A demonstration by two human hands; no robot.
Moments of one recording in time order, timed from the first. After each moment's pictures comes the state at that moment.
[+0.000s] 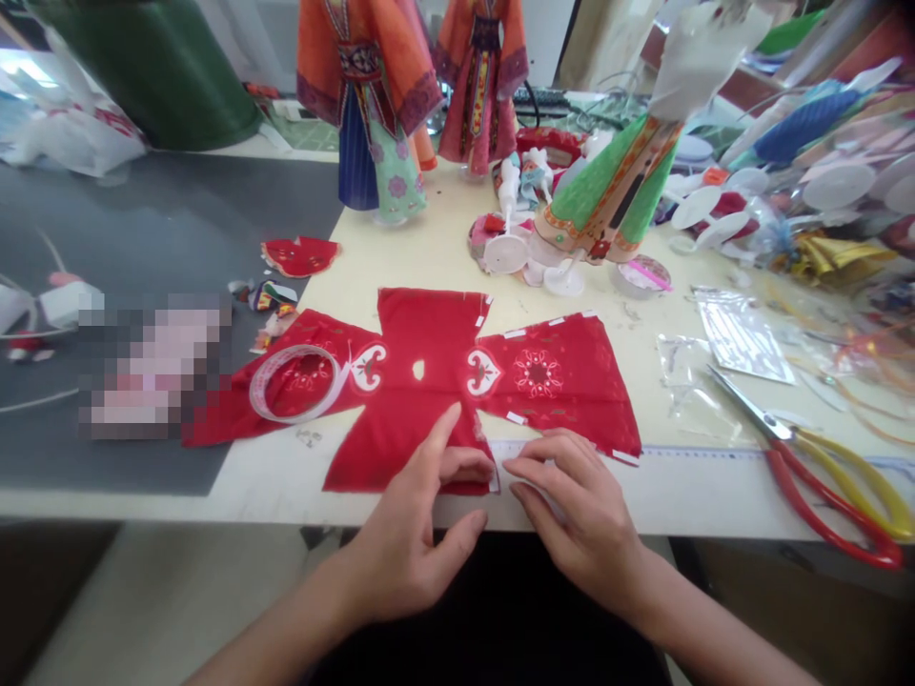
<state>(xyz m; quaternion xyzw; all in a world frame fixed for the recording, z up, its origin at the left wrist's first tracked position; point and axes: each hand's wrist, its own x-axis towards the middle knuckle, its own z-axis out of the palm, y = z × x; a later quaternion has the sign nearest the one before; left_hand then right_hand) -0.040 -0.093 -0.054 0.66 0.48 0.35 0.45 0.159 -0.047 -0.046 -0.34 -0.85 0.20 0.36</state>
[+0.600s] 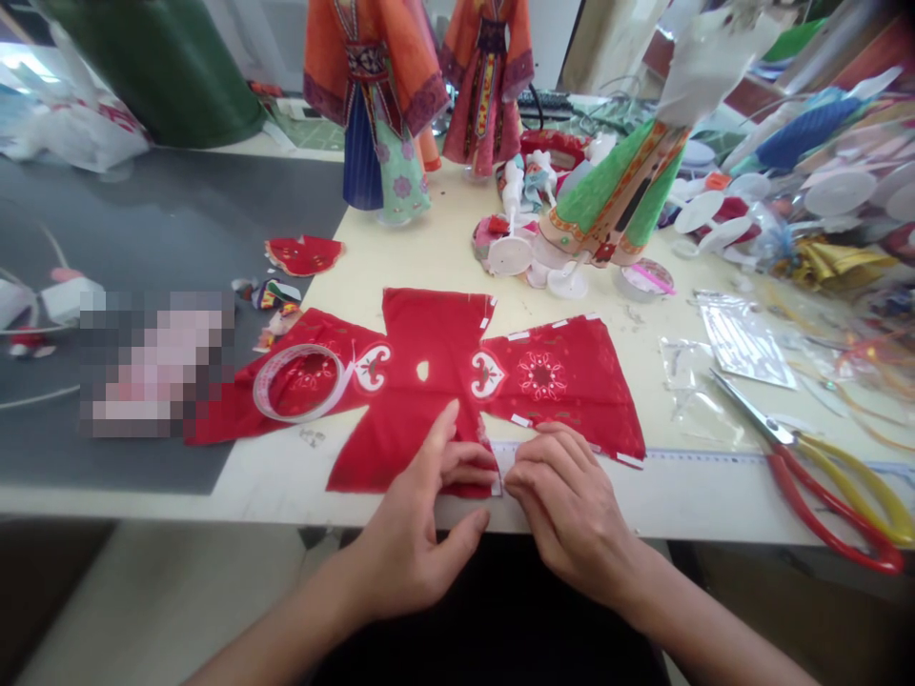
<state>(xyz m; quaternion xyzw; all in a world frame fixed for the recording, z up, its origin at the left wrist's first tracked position) -0.037 -0.092 -0.056 0.64 0.45 0.40 0.48 0.151 -0.043 -0.042 -0.31 -0.88 0.16 0.32</state>
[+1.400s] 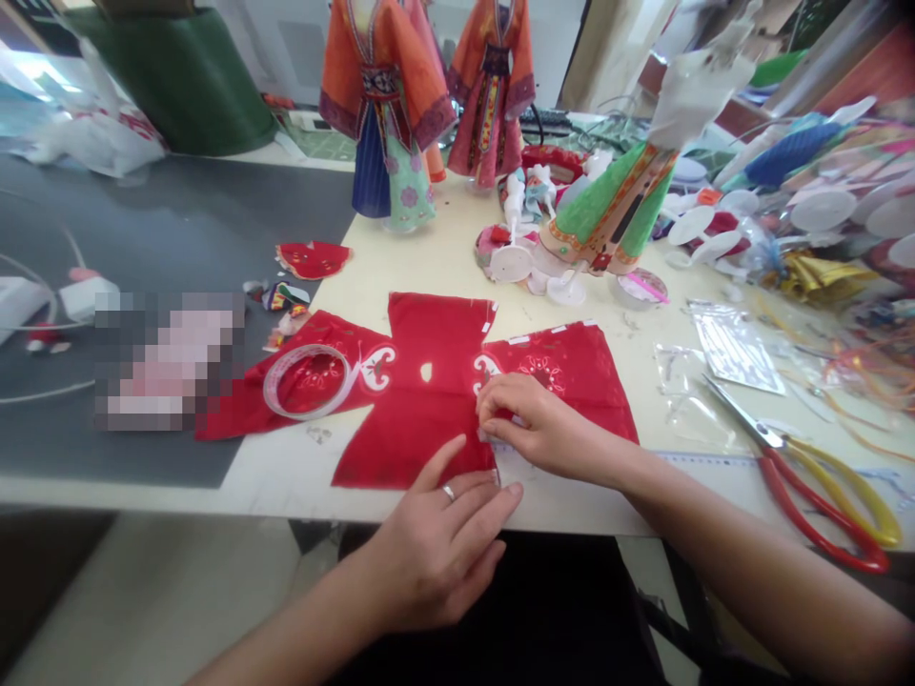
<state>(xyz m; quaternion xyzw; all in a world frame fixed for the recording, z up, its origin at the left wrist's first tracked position) -0.033 -0.094 -0.054 0.87 0.36 0.32 0.09 0.127 0.027 -0.025 -0.28 -0.88 0.35 0.17</state>
